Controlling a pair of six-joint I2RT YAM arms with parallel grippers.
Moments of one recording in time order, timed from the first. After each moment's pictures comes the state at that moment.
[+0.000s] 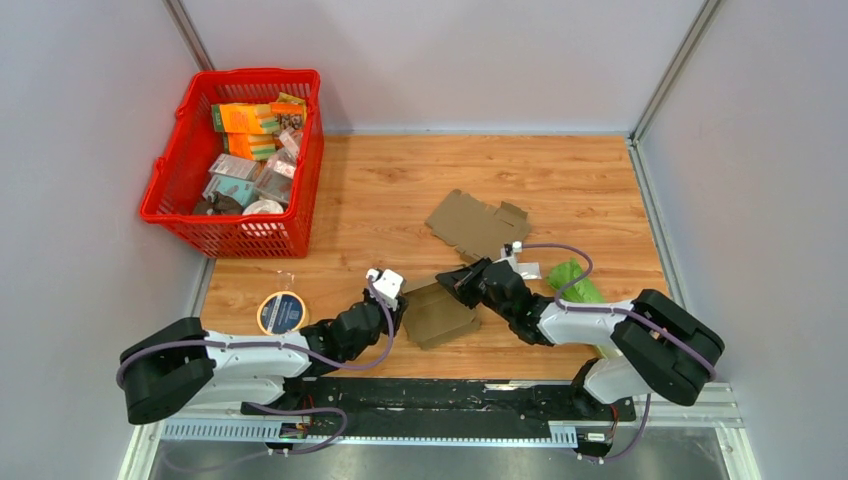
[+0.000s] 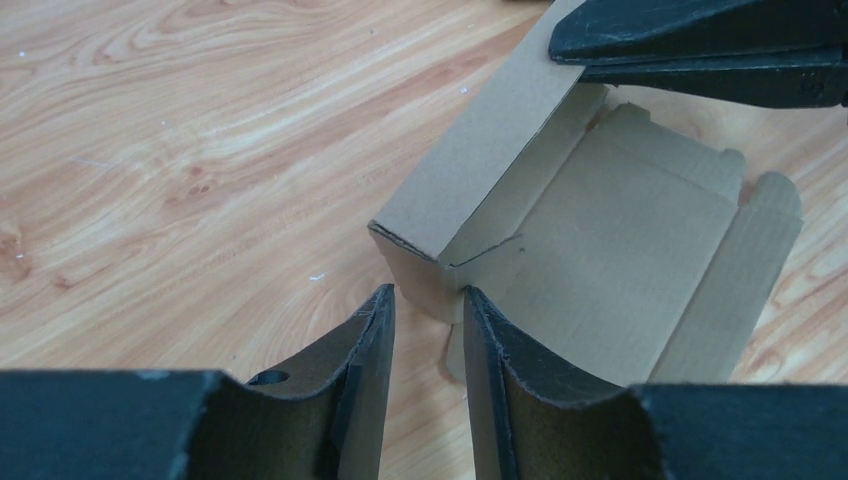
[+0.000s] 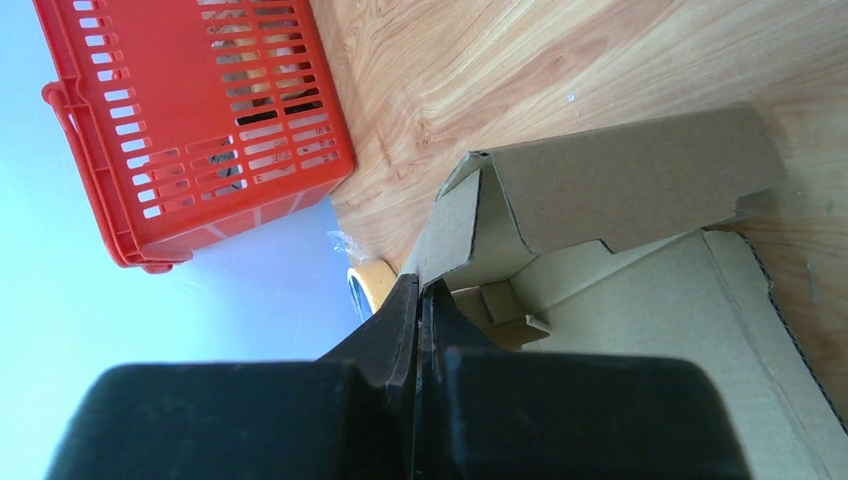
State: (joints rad) left arm -1.10 1.08 0.19 0.49 -0.47 -0.23; right arm 0.85 1.39 0.41 0.56 0.15 1.55
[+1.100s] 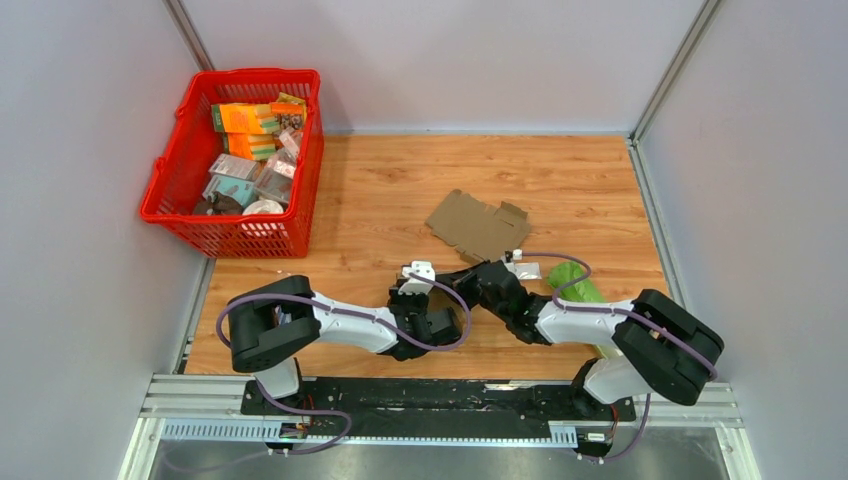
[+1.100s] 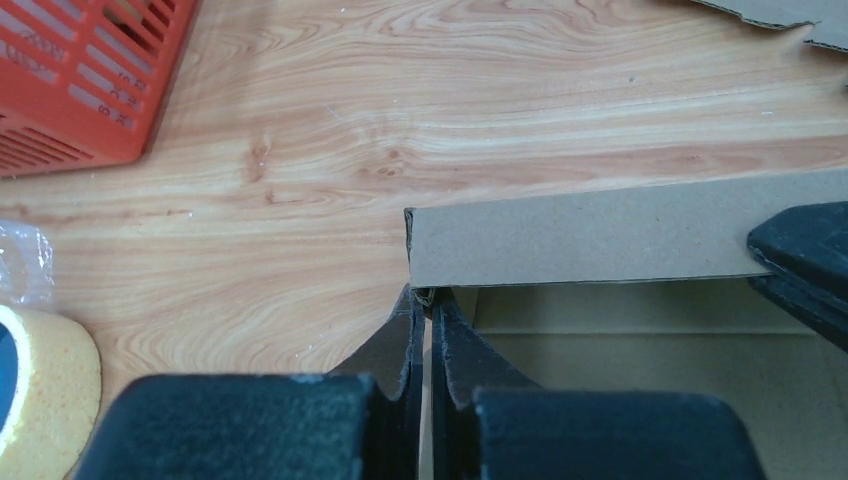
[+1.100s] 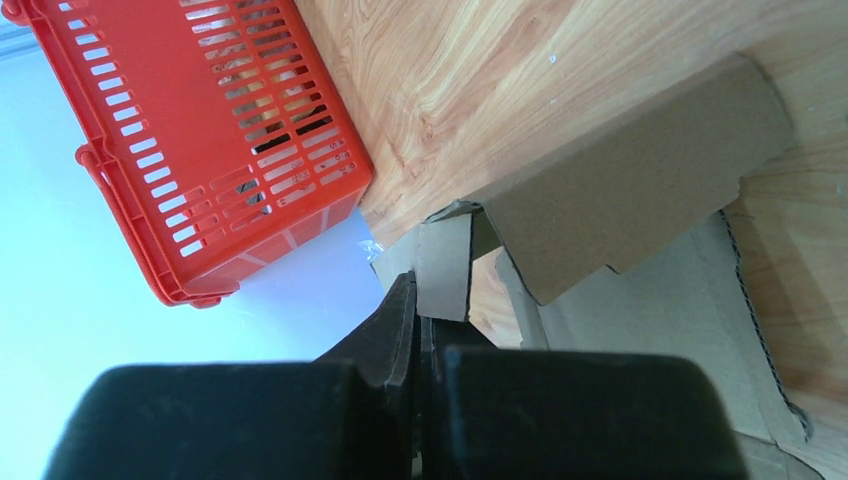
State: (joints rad) left arm -1.26 1.69 0.77 -0.25 -1.24 -0.85; right arm 0.88 1.40 0.44 0.47 0.17 1.75
